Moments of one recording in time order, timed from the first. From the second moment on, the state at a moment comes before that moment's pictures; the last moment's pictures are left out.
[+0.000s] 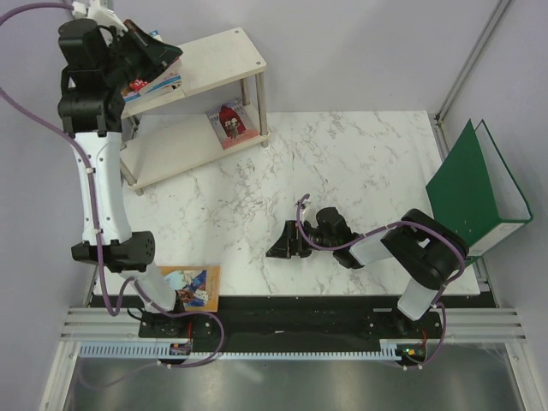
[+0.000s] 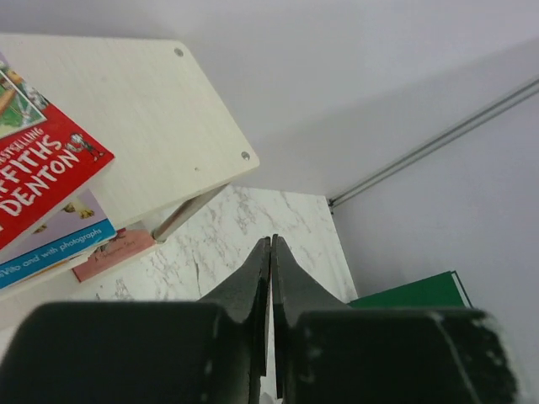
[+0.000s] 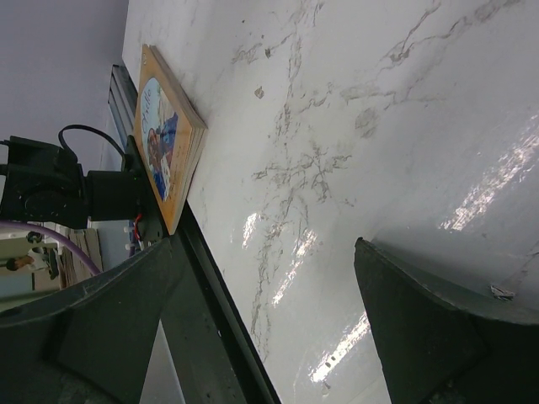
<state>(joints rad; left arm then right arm) 0.07 1.73 2.45 -0.77 0.44 -0.63 0.74 1.73 0.51 0.75 -0.53 0.81</state>
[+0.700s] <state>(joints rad) -0.10 1.93 2.46 -0.76 0.16 -0.58 0.74 1.73 0.51 0.75 -0.53 0.81</state>
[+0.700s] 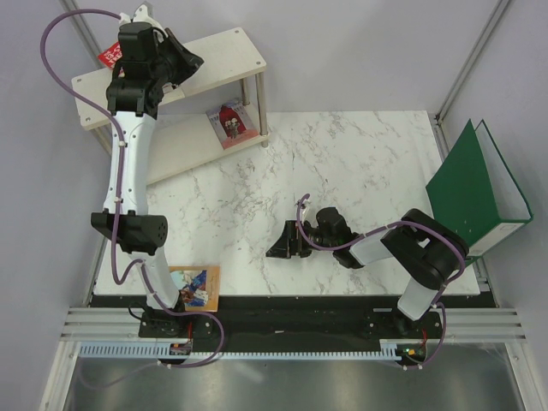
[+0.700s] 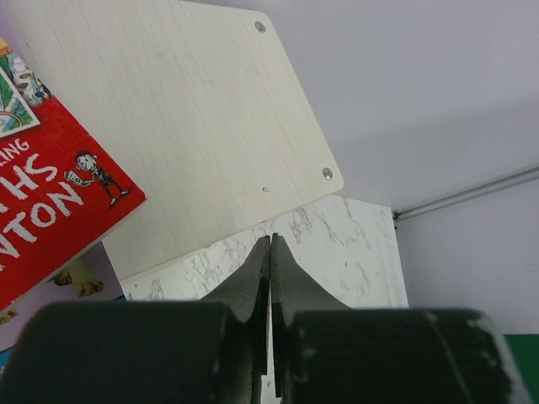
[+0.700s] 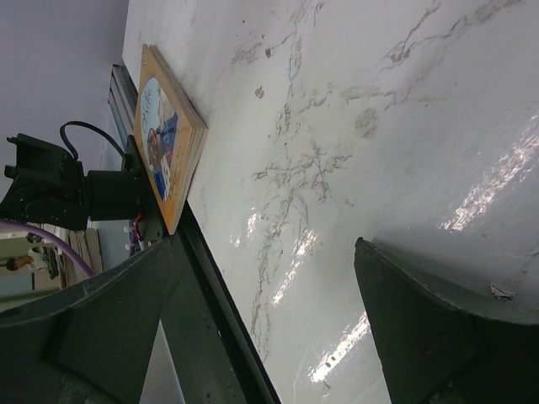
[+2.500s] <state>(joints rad) 0.16 1.72 2.18 -0.60 0.32 -0.68 0.74 1.75 0.51 0.79 -0.56 0.82</state>
